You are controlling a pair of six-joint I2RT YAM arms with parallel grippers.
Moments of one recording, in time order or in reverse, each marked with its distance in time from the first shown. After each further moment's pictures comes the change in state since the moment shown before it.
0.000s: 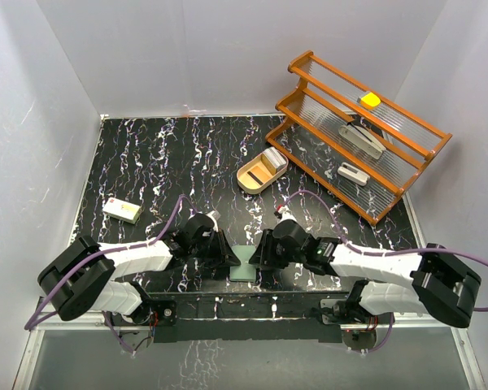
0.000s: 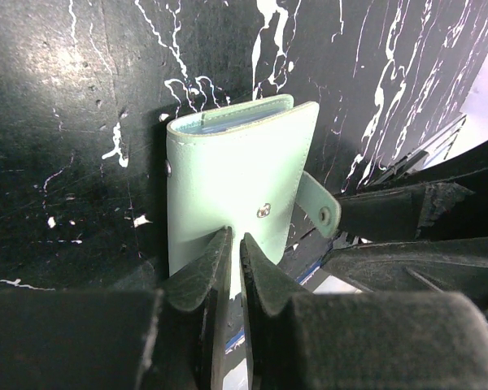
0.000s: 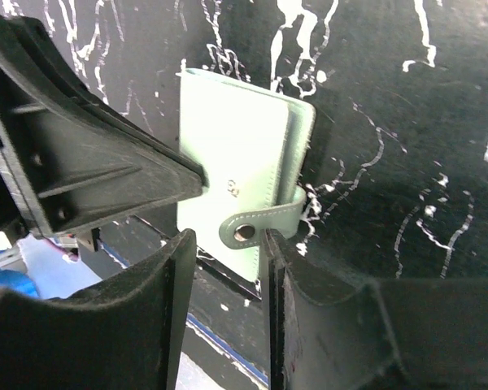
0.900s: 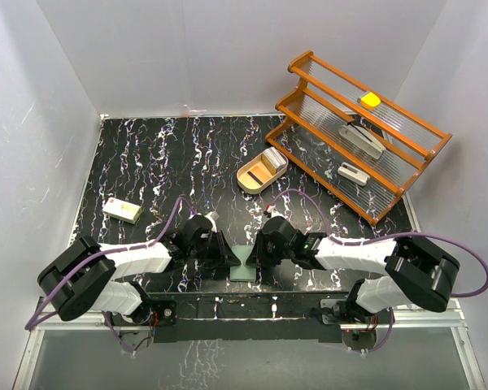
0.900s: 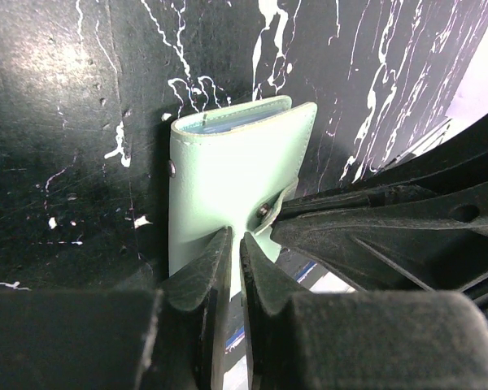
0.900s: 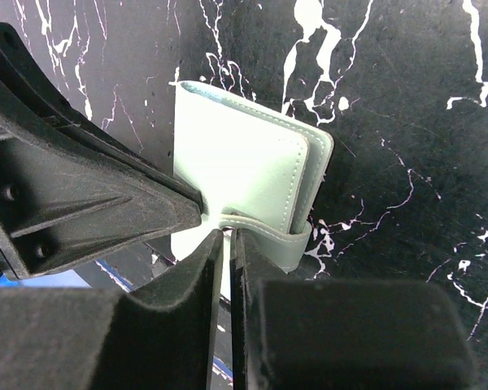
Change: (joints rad) left arm 0.002 -0.001 -0.033 0.061 0.003 -0.034; right arm -0.001 0.179 0.060 0.085 -0.049 -0.036
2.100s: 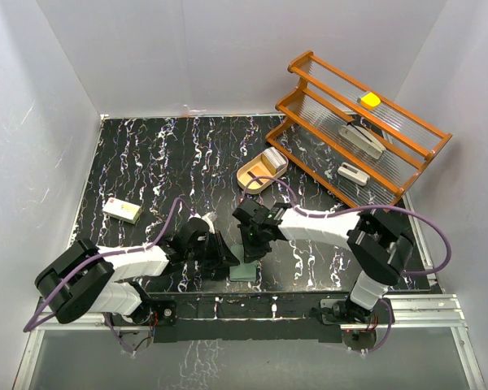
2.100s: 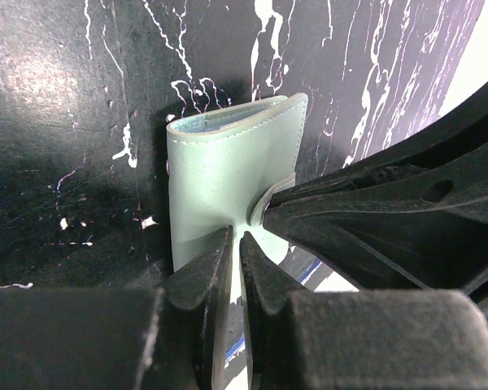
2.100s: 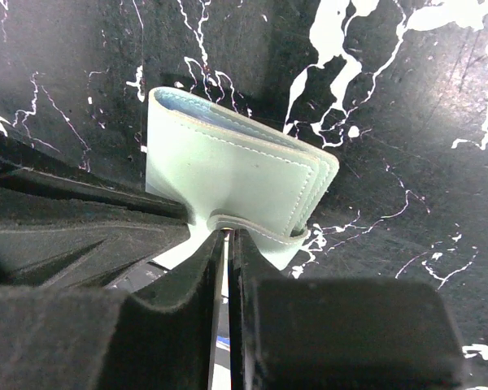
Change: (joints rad) left arm 0.005 -0.020 -0.050 0.067 -0.004 0.010; right arm -0.013 0.317 0.459 -0.544 -0.022 -0.190
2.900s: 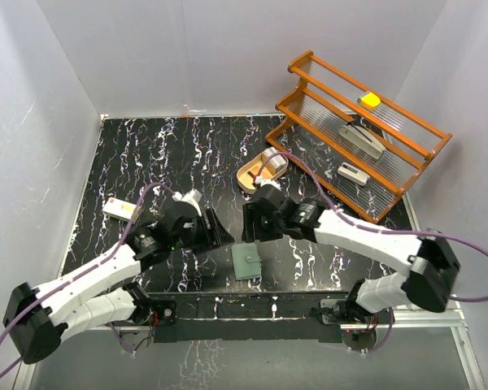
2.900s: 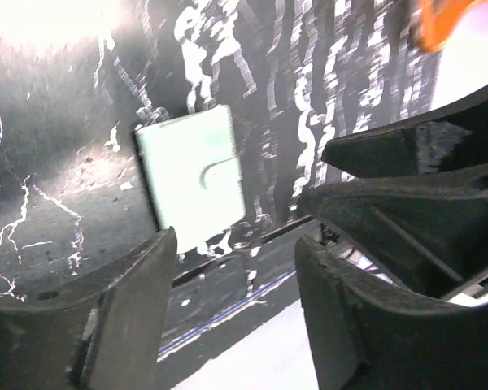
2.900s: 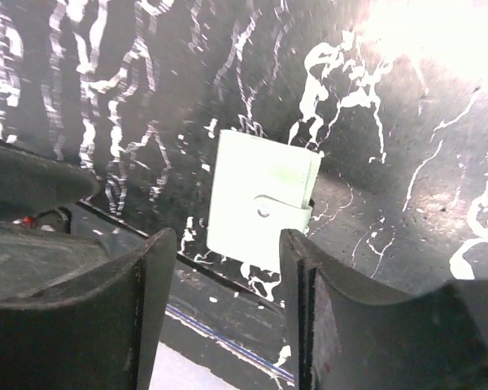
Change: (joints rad) left arm -0.006 -0.352 0.251 -0.582 -0.214 0.073; right arm -0.010 -0.270 0.031 -0.064 0.143 -0.074
